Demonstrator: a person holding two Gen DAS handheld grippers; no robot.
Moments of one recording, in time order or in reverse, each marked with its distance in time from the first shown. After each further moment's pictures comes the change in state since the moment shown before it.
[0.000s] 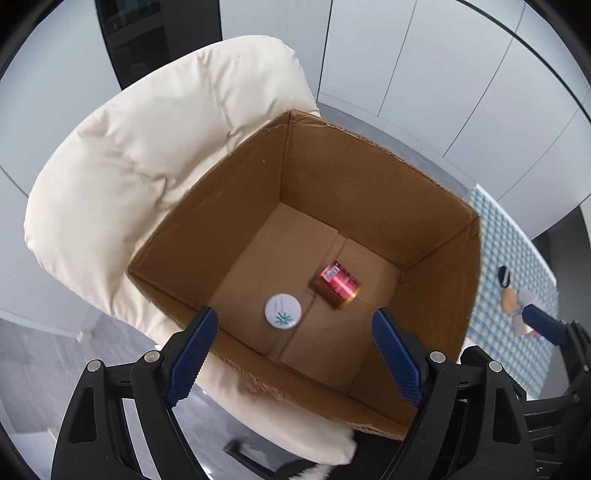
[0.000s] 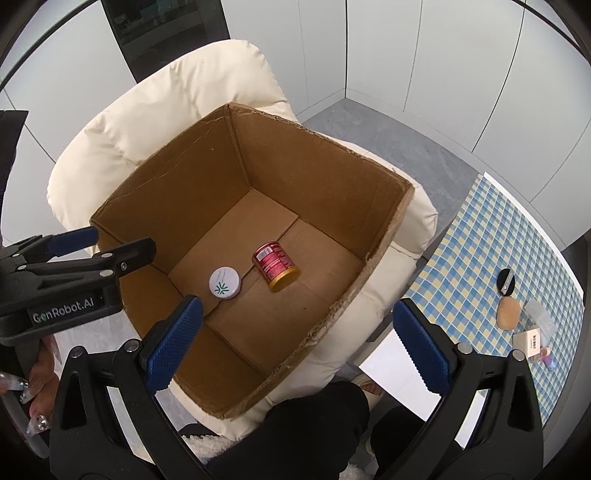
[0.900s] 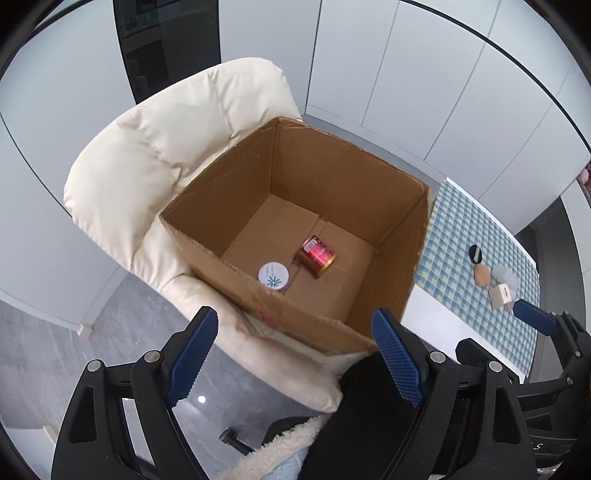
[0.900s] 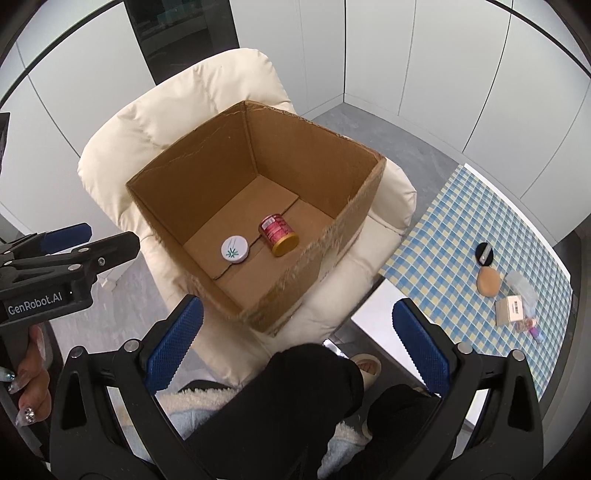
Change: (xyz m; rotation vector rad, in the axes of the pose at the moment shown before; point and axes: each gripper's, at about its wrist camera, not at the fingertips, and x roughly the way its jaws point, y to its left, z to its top) left arm -0.082 -0.007 -0.077 0.028 -0.065 -0.027; right arm -0.075 0.008 -0.064 -0.015 -0.022 -0.013
